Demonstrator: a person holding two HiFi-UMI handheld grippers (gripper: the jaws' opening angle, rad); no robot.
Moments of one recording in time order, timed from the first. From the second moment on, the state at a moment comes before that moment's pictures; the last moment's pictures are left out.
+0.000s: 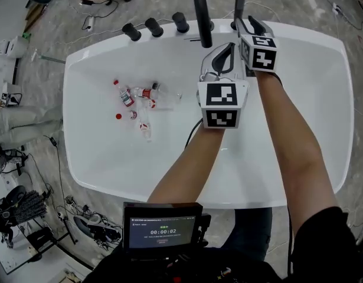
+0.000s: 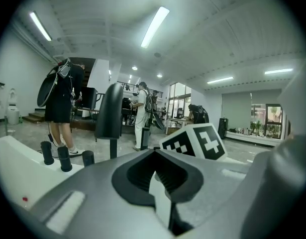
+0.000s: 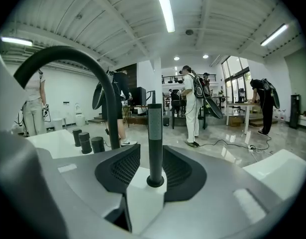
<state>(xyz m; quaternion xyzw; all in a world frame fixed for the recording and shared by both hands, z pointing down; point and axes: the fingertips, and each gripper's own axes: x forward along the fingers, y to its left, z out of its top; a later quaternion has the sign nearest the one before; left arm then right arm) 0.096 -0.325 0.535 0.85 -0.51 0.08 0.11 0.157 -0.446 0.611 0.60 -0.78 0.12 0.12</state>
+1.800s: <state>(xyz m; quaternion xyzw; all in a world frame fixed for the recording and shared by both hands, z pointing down) 0.057 -0.264 0.303 0.87 -0.48 0.01 0.12 0.120 -0.312 0.299 0.61 -0.79 0.03 0.07</state>
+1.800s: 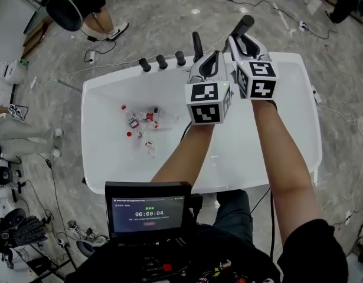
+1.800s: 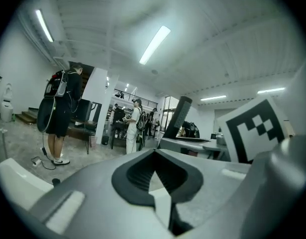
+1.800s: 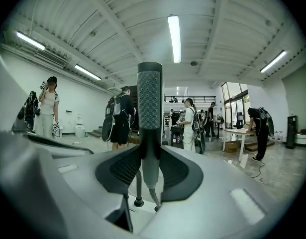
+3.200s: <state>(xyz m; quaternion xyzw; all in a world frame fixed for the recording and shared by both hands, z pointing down) -0.027 -0.029 0.117 0.93 -0.37 -0.04 0.02 0.028 0.026 0.065 0.64 -0.76 -0.10 -0.05</state>
